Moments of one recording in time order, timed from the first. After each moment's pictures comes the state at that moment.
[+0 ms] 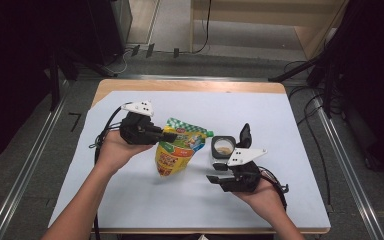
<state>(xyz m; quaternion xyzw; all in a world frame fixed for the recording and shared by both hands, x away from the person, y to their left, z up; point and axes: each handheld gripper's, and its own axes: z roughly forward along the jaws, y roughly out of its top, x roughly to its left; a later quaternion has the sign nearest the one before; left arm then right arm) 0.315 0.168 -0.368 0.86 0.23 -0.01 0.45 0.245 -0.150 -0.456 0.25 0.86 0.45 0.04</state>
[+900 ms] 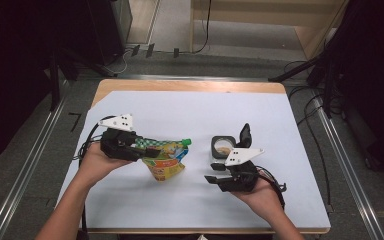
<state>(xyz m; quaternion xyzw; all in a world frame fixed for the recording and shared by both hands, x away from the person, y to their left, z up) 0.292 0.208 -0.390 0.87 0.20 -0.01 0.45 0.247 -0.145 -0.457 0.24 0.86 0.45 0.04</state>
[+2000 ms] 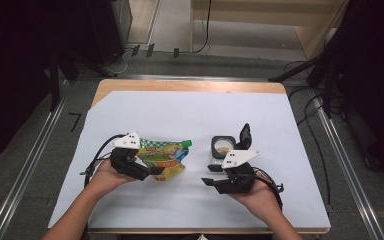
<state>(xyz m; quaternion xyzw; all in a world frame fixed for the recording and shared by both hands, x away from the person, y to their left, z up) 0.281 0.204 -0.453 0.86 0.23 0.01 0.45 0.243 -0.138 -0.457 0.23 0.86 0.45 0.04</state>
